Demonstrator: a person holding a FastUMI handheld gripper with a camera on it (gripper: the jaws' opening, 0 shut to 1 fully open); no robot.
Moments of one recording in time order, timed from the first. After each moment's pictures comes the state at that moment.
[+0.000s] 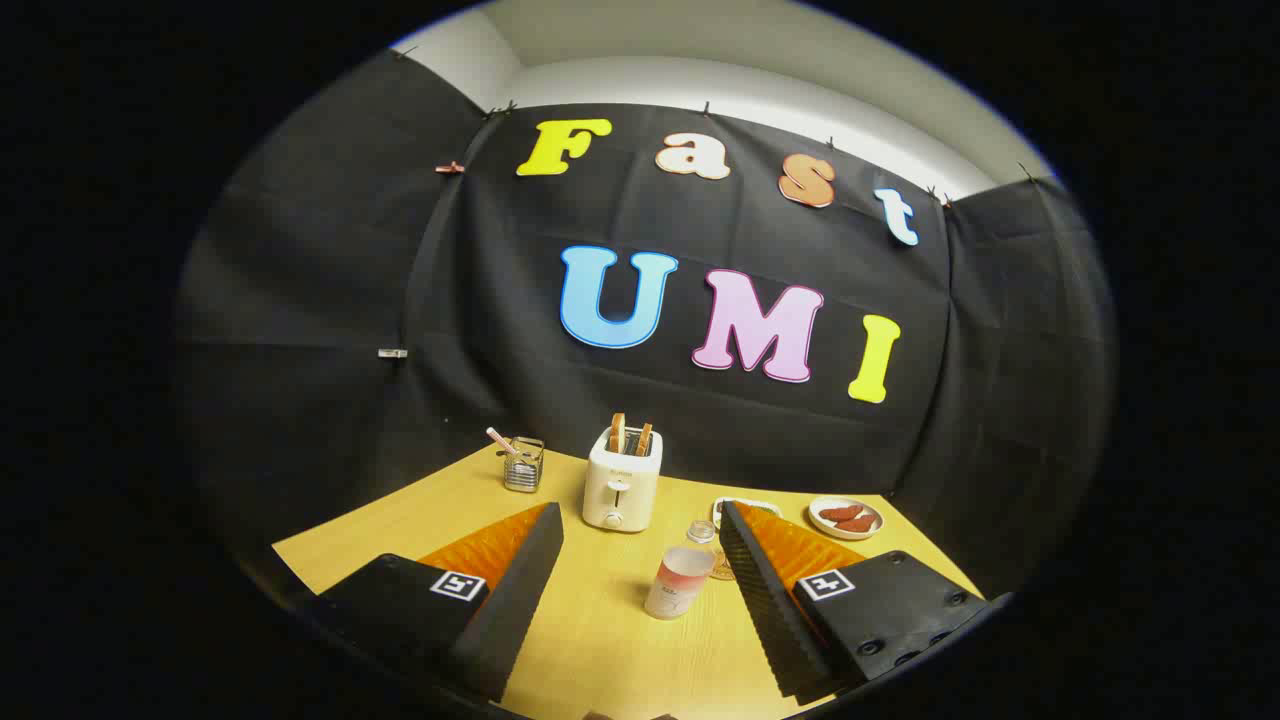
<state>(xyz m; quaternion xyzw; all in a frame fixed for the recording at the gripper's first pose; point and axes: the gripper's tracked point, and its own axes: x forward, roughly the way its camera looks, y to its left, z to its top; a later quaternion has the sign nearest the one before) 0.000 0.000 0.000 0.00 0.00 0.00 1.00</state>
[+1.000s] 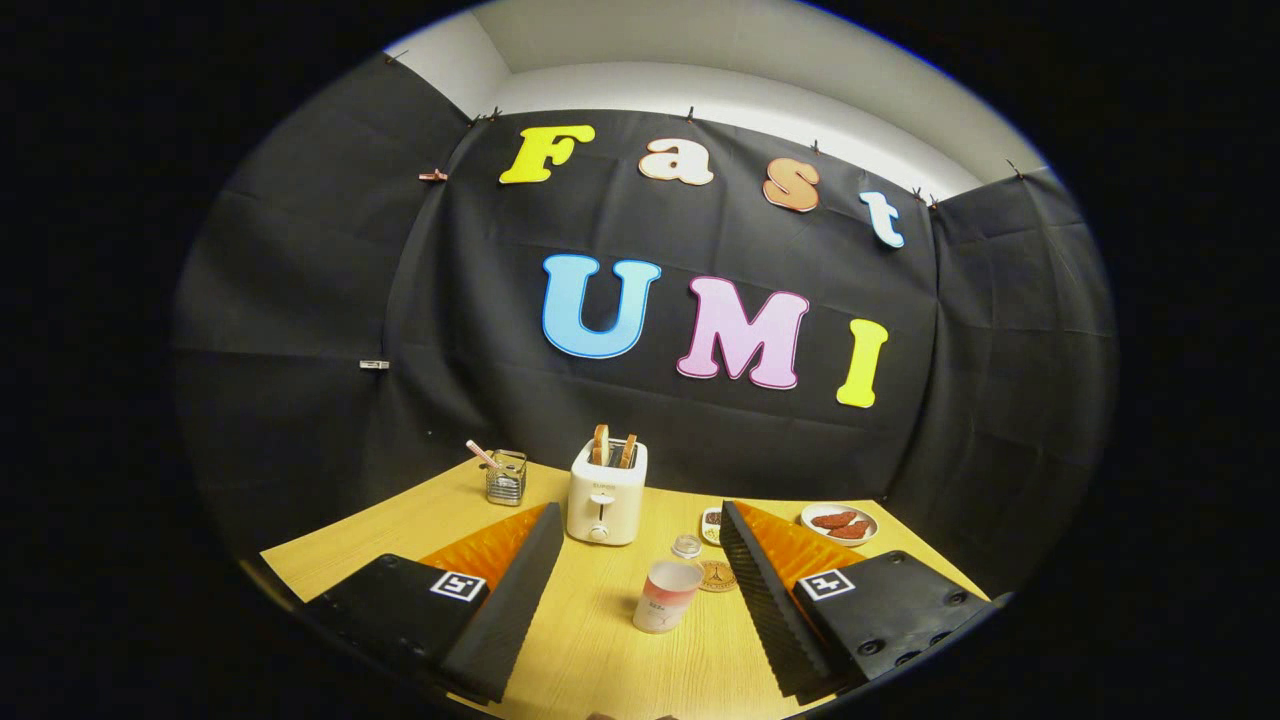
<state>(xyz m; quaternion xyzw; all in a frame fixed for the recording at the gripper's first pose) 0.018 -0.011 0.001 -0.01 -0.01 -0.01 1.00</state>
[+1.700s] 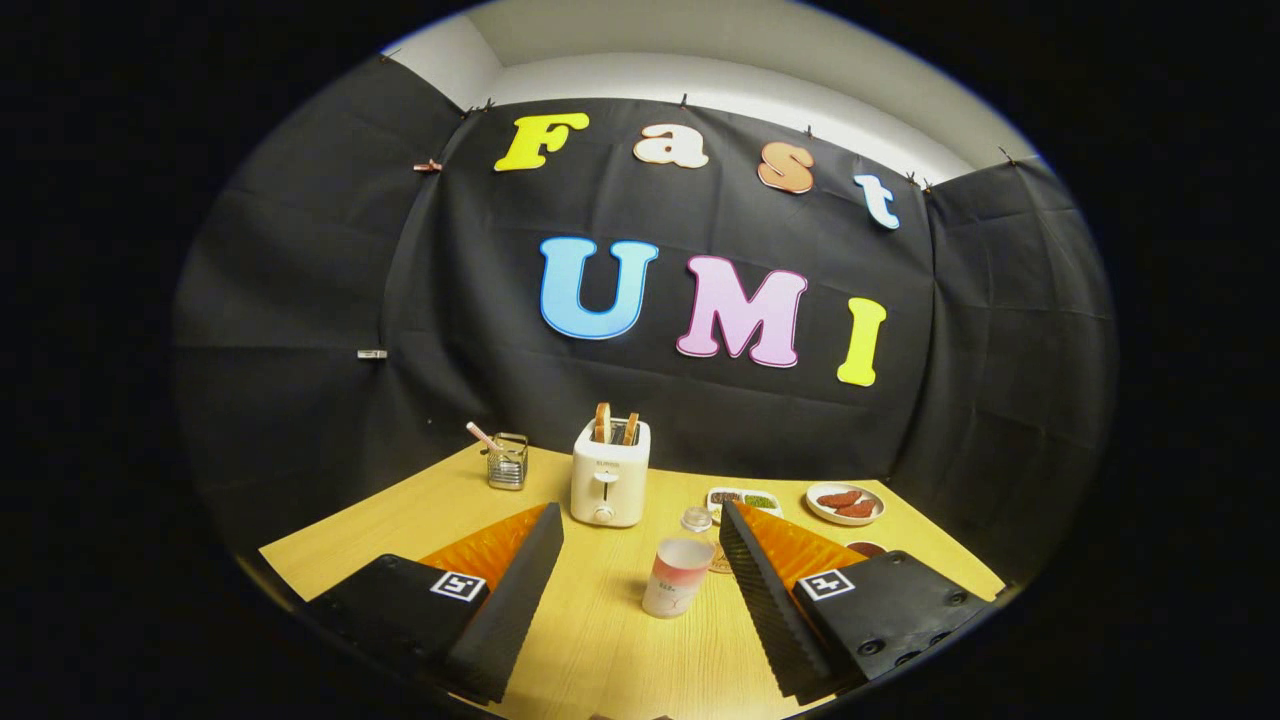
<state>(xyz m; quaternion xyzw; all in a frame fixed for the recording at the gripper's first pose) 0.021 -0.003 -0.039 0.00 0.01 -0.02 1.00</state>
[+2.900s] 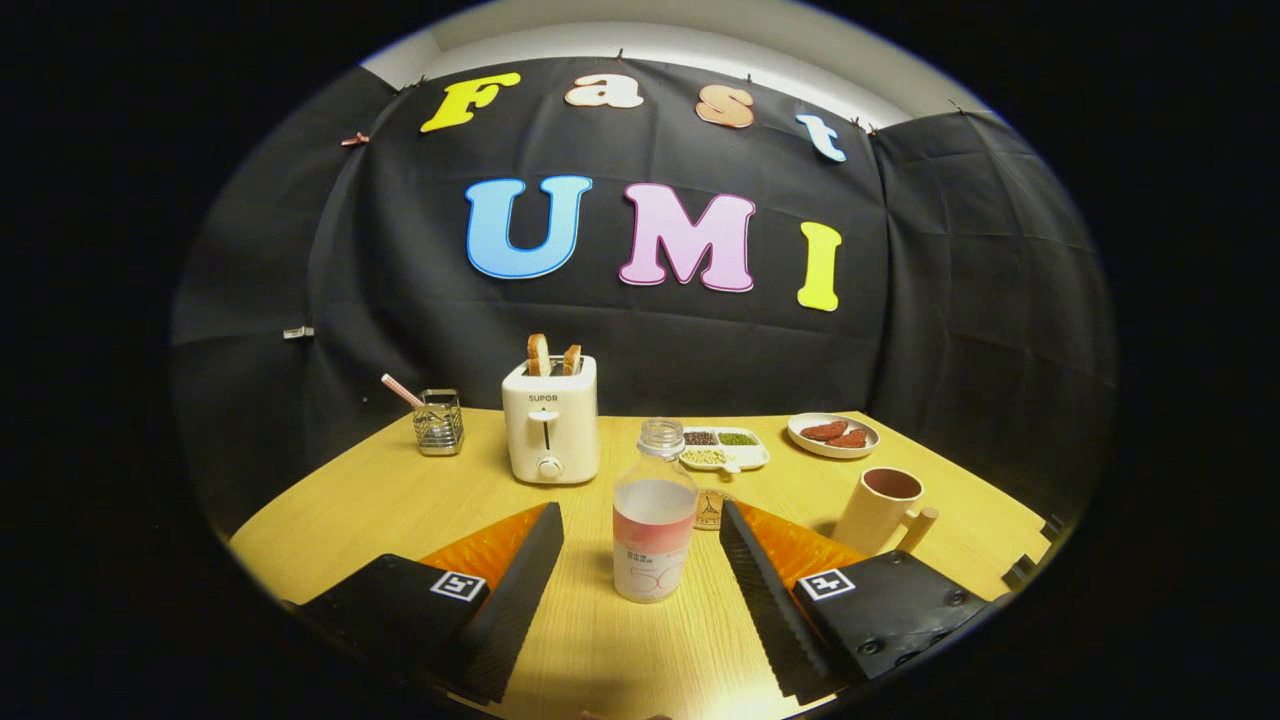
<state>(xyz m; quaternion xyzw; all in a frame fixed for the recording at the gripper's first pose) 0.095 -0.044 -0.145 0.04 0.07 -0.10 0.99</state>
